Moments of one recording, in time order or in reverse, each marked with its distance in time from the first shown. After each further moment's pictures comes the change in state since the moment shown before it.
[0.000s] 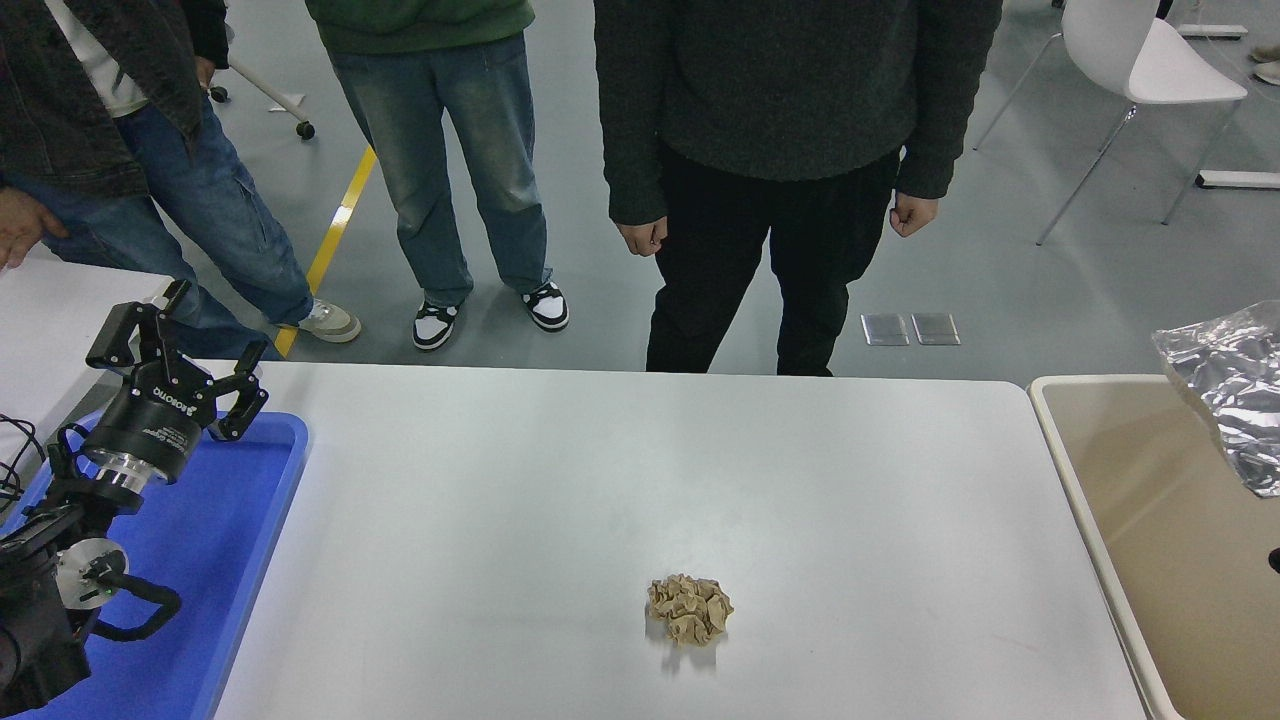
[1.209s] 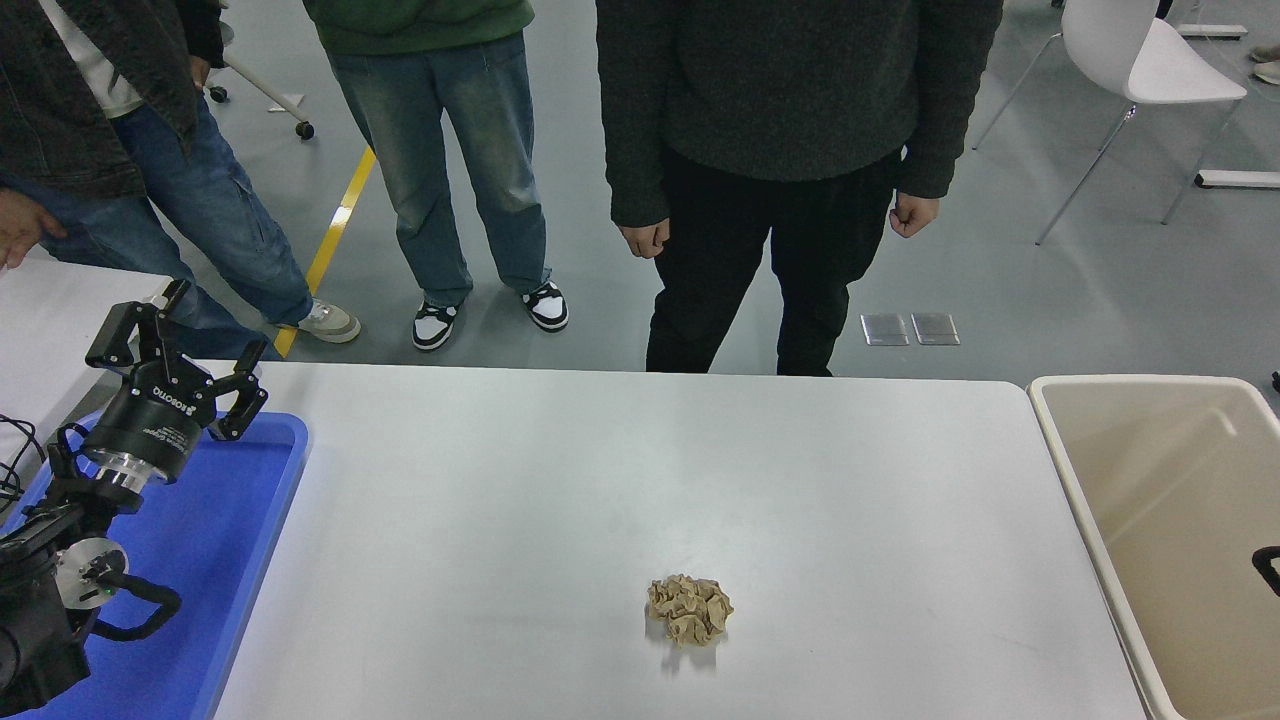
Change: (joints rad) left arm 0.000 0.001 0.000 0.000 0.000 0.000 0.000; right arm -0.006 0.008 0.036 -0.005 0.043 -0.012 -0.007
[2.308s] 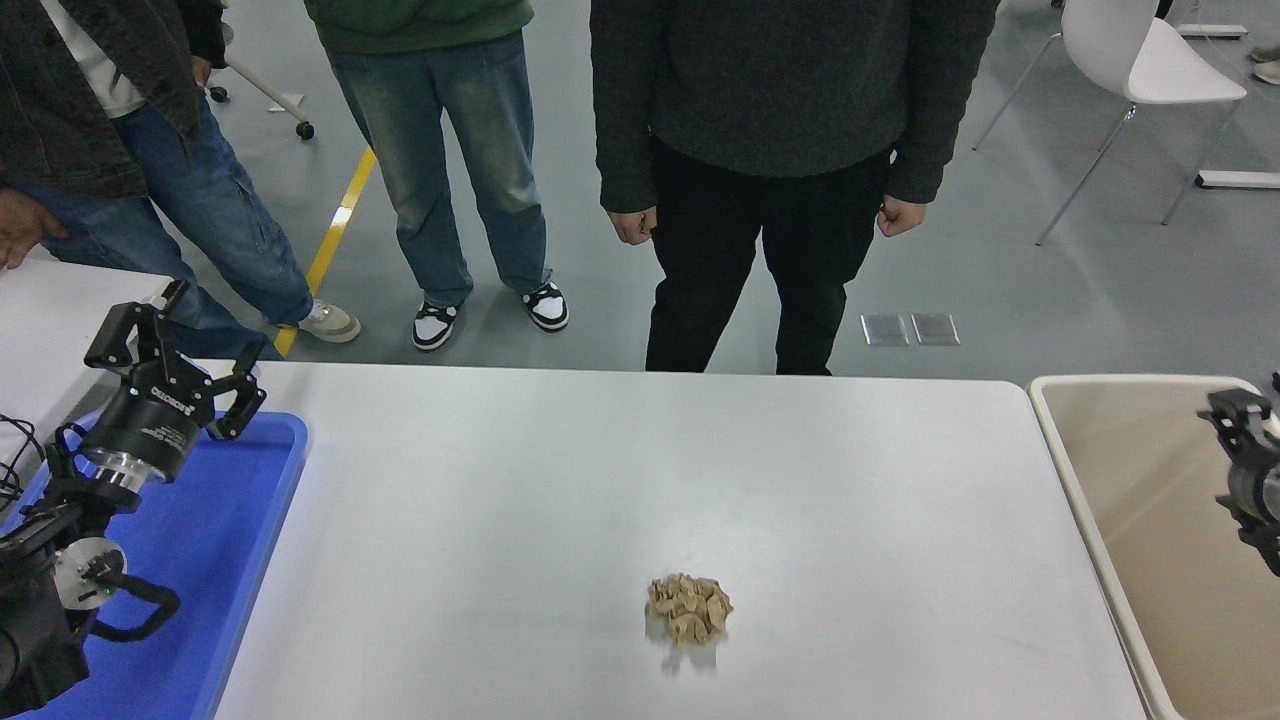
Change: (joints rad) left arm 0.000 0.001 0.000 0.000 0.000 0.000 0.000; right arm 0.043 -0.237 0.167 0.554 -0.018 0.049 0.053
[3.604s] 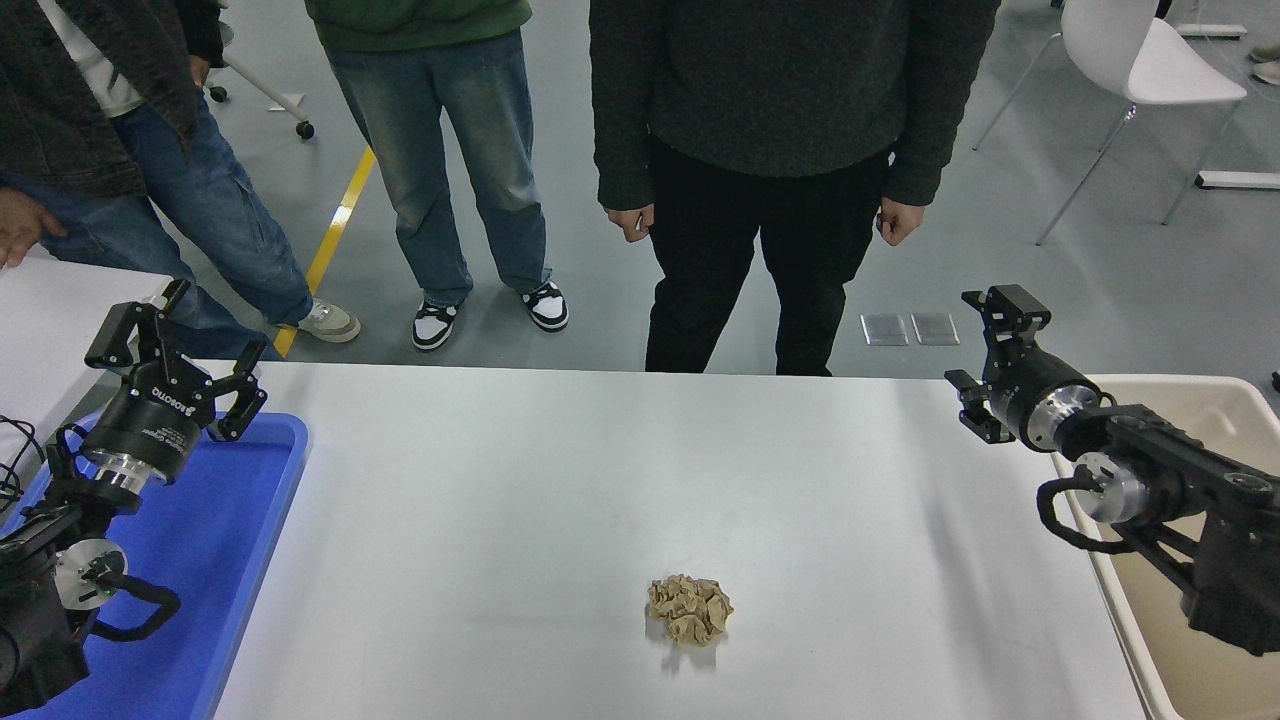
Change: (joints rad) left arm 0.000 0.000 0.001 0.000 0.000 0.000 0.000; right arm -0.118 0.315 0.391 0.155 -0.197 -0.033 0.270
